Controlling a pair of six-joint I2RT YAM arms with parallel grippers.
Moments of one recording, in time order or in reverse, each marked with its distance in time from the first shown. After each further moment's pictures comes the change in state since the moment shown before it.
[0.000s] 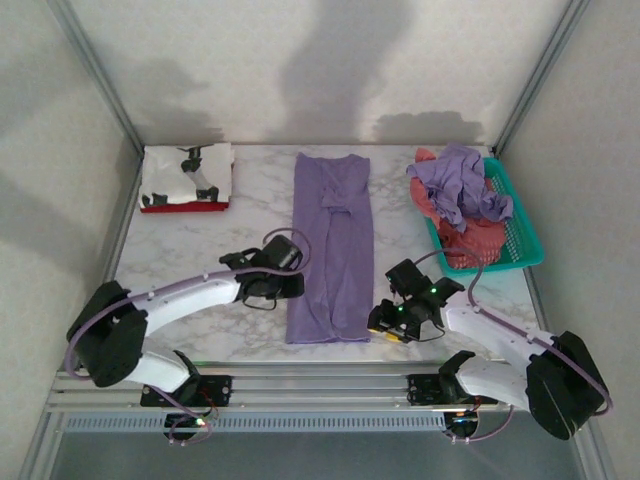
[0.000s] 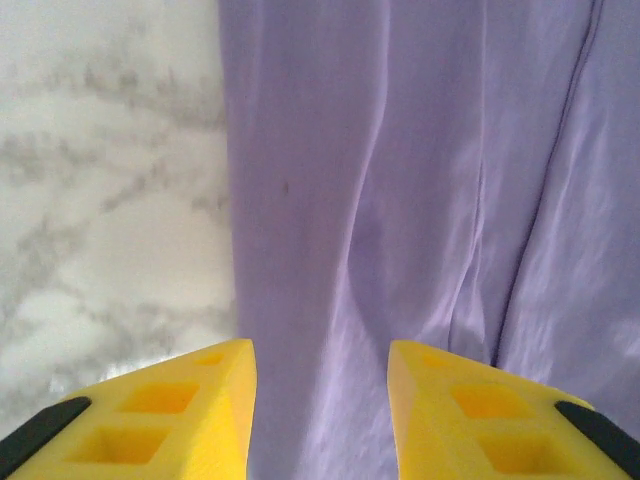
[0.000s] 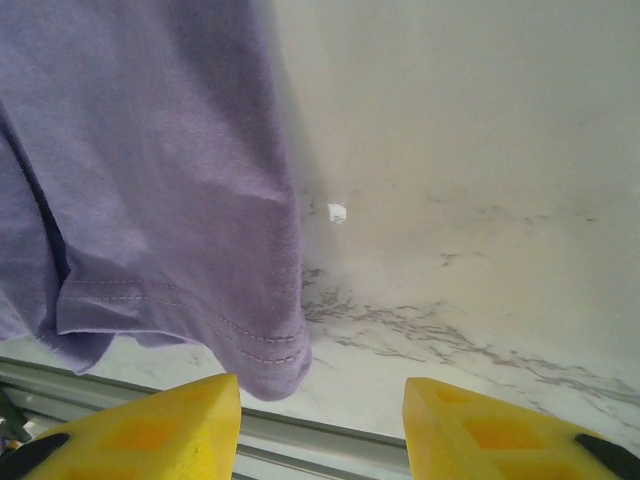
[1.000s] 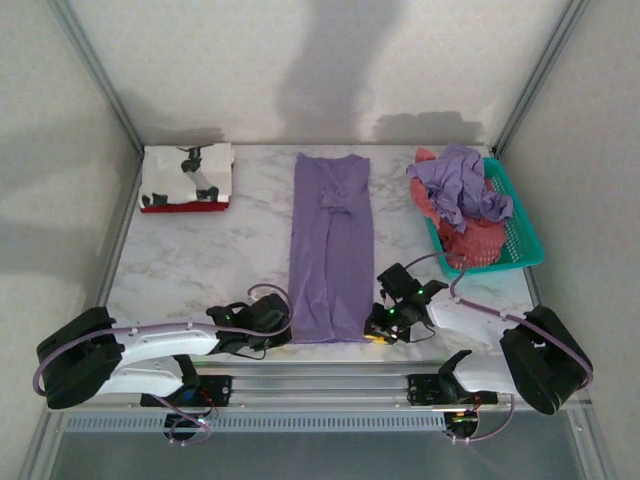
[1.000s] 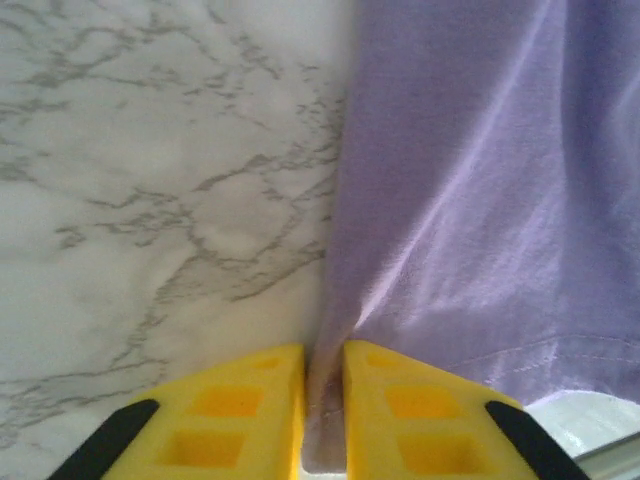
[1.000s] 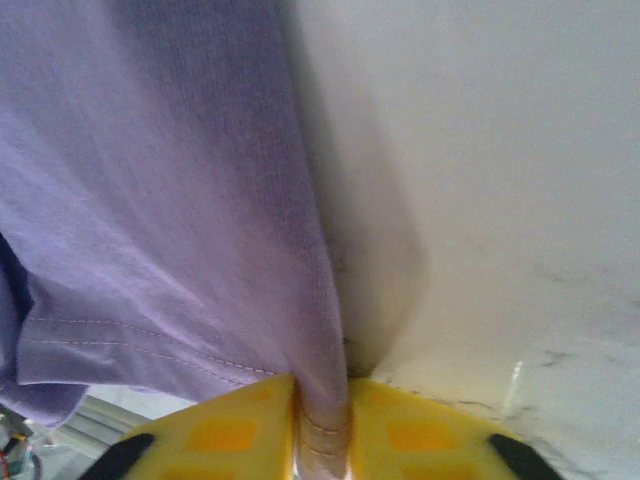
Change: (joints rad) left arm -0.221 -0.196 -0.433 0.270 -0.018 -0.351; right arm 0.026 0.145 -0.058 0.192 -0.071 0.022
